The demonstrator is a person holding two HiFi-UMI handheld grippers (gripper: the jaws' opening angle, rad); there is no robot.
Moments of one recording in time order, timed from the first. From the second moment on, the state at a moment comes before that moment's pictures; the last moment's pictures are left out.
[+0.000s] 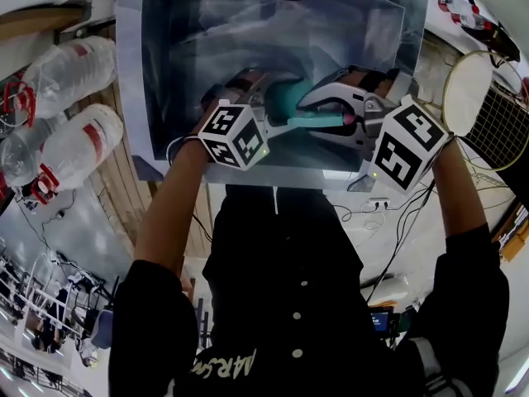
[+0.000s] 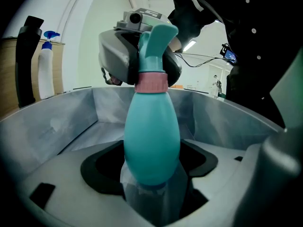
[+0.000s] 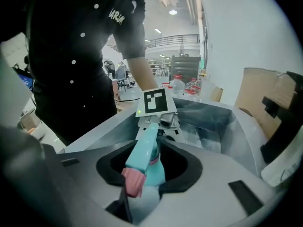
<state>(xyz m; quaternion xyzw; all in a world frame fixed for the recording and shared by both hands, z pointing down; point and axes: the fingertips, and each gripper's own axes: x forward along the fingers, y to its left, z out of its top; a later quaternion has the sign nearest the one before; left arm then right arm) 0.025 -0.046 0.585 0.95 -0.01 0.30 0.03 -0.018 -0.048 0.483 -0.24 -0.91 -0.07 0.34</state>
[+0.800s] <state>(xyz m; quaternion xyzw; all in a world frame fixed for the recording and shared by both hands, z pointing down) 0.027 -0.044 0.587 0.95 -0.04 0.29 0.03 0.018 -0.045 0.464 0.31 -0.88 0.26 0.24</state>
